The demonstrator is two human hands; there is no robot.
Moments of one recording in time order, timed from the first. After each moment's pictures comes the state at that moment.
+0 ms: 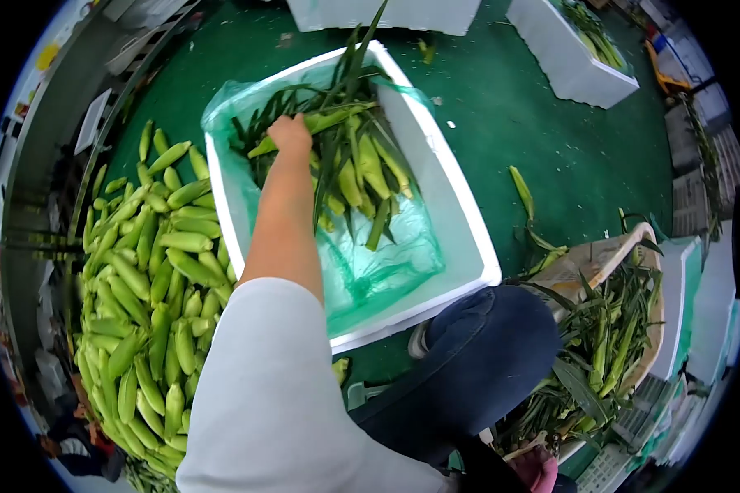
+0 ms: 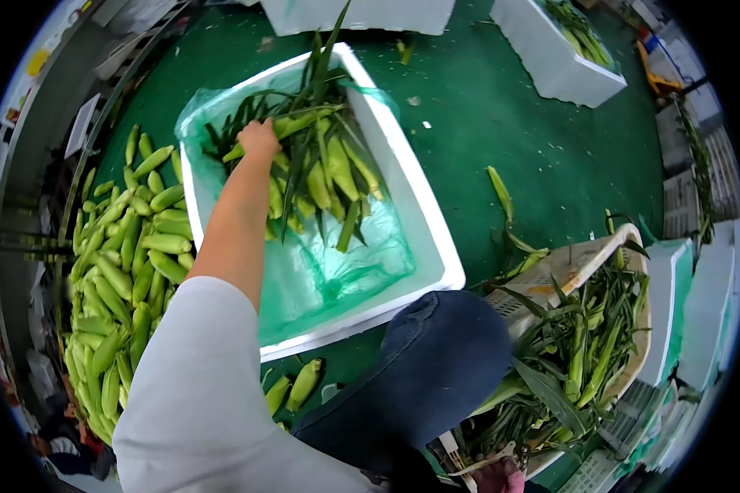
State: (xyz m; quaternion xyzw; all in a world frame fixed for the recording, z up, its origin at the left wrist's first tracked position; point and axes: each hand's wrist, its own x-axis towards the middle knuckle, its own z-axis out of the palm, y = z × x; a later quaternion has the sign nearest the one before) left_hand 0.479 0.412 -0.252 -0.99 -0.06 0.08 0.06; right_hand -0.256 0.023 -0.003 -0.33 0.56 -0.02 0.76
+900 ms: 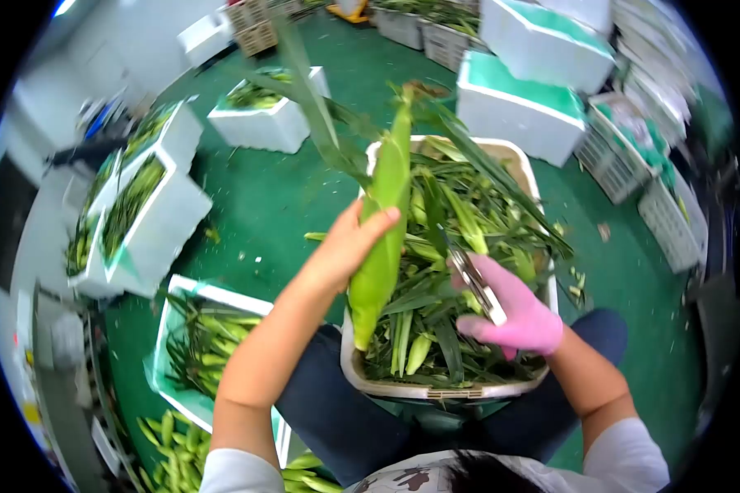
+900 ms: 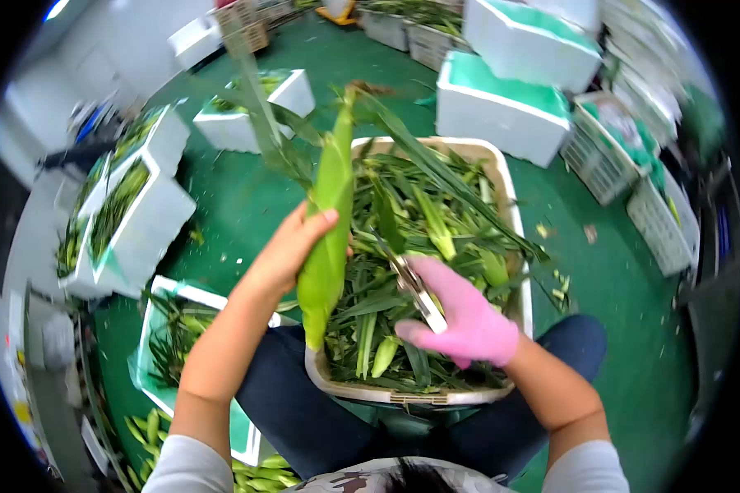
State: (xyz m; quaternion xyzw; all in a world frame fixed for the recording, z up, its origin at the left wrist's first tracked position) left_hand 0.037 -0.026 0.097 -0.55 0.40 0.51 -0.53; right_hand -0.234 -0.061 0.120 -0.75 0.28 -0.13 0.58
